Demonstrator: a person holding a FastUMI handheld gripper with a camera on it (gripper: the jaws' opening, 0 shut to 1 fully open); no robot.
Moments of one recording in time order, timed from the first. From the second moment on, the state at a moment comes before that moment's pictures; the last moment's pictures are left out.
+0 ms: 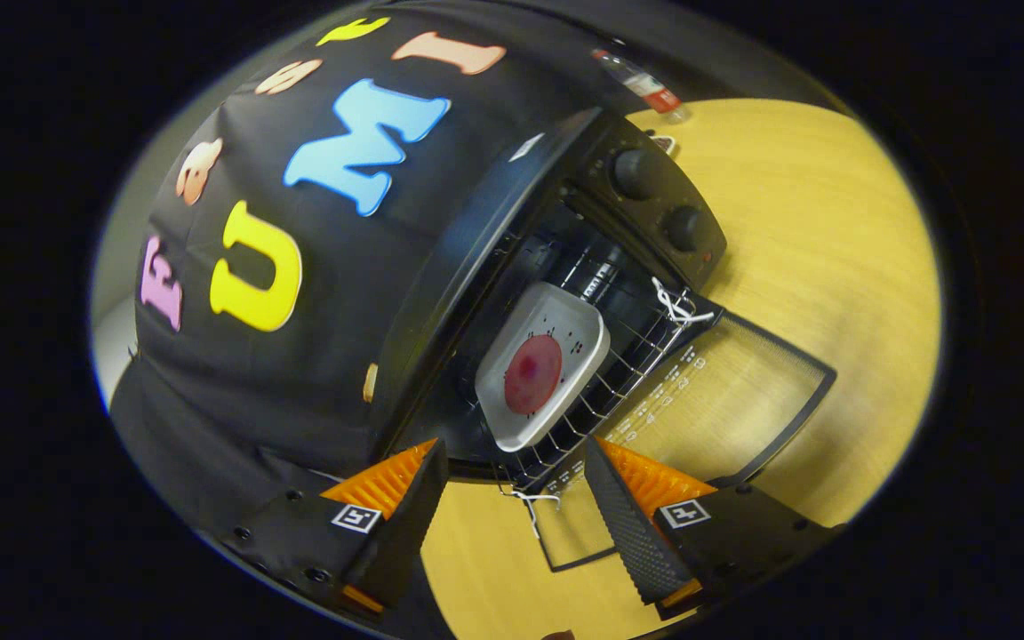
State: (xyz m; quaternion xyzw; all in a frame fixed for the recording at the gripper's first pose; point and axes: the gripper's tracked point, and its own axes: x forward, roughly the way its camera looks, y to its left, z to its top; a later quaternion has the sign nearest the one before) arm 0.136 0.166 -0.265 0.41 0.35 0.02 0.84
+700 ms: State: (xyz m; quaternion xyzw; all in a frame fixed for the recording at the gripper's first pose) arm 0.048 0.156 -0.288 0.11 0.42 0.12 0.89
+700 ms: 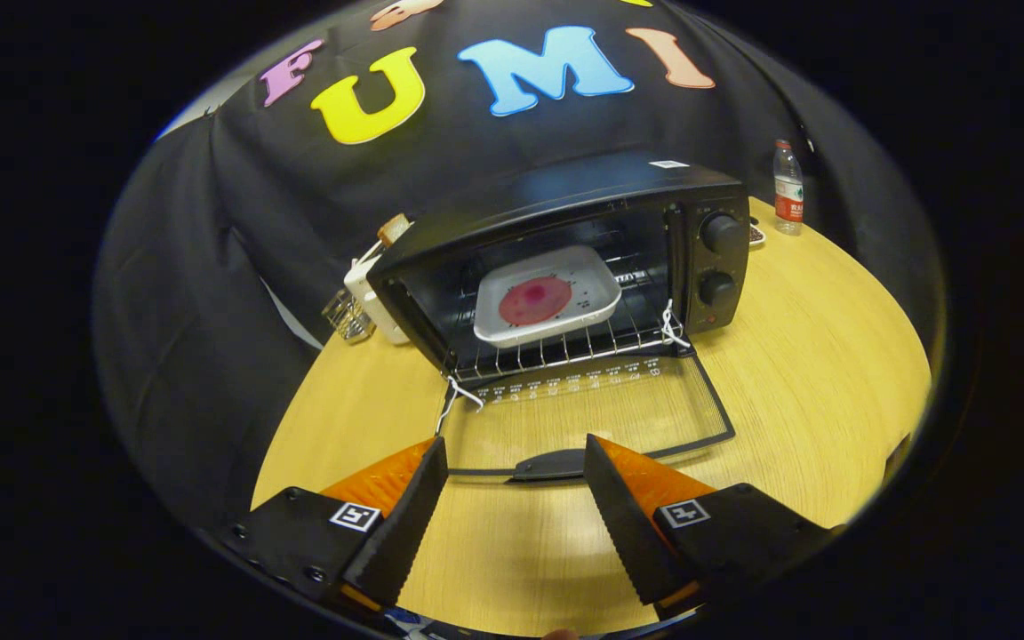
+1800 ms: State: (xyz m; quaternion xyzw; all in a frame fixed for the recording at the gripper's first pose) arm 0.040 0.132 -0.379 -0.02 0.52 0.03 0.85
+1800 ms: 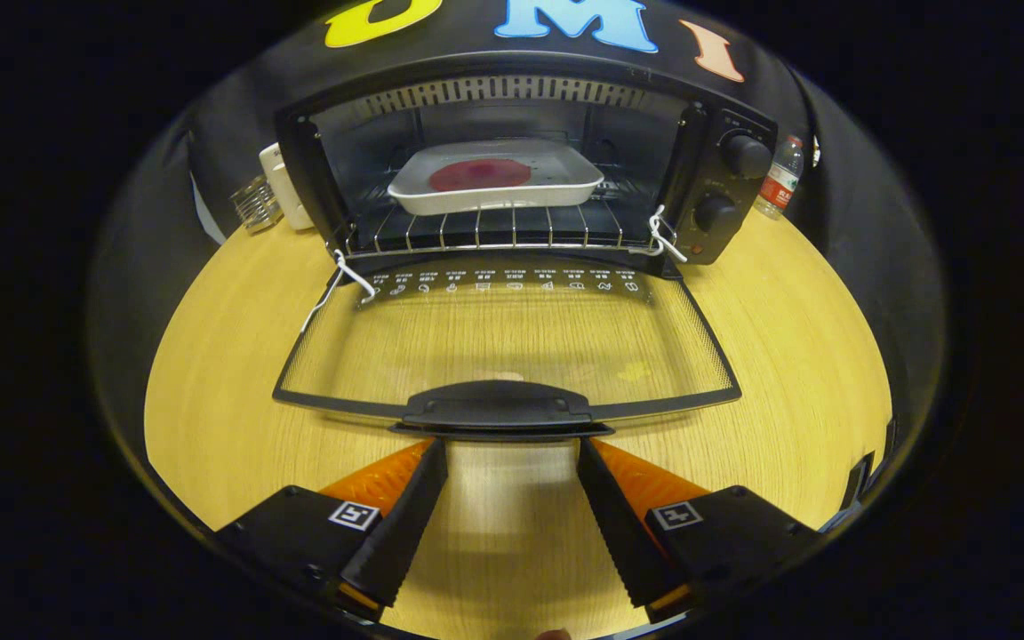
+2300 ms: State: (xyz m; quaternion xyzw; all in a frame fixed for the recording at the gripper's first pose) arm 0.039 0.131 -0.335 -0.03 0.46 0.03 0.88
